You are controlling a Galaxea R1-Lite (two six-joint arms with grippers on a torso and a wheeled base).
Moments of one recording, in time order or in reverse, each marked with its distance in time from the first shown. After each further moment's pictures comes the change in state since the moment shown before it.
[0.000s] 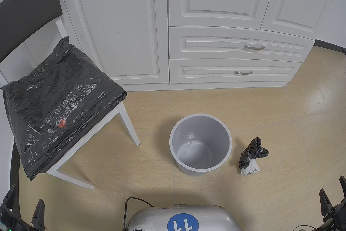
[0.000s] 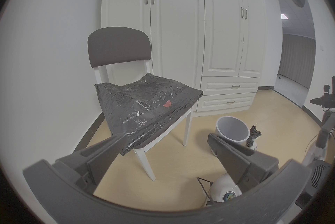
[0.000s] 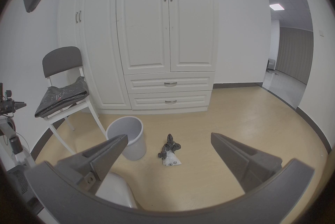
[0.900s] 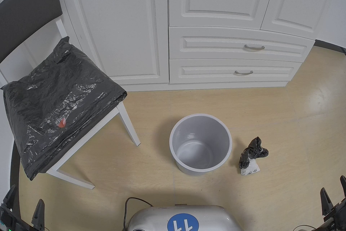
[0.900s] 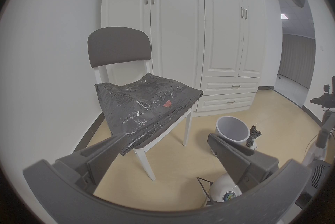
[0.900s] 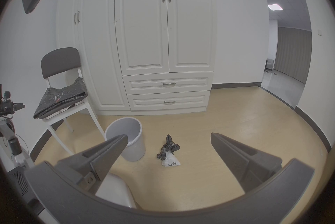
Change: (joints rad) left arm 0.000 0.000 0.000 0.000 0.000 0.000; right arm 0.000 0.000 0.000 -0.006 -0.012 0.006
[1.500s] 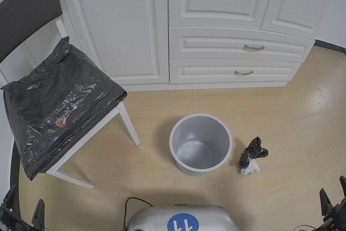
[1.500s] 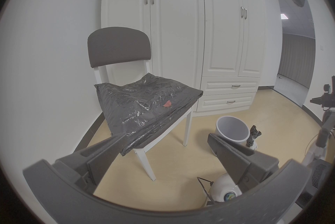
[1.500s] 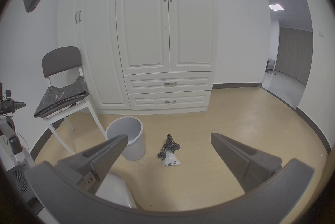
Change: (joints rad) left arm 0.000 0.000 0.000 0.000 -0.001 0.004; right arm 0.000 0.000 0.000 0.004 0.010 -0.007
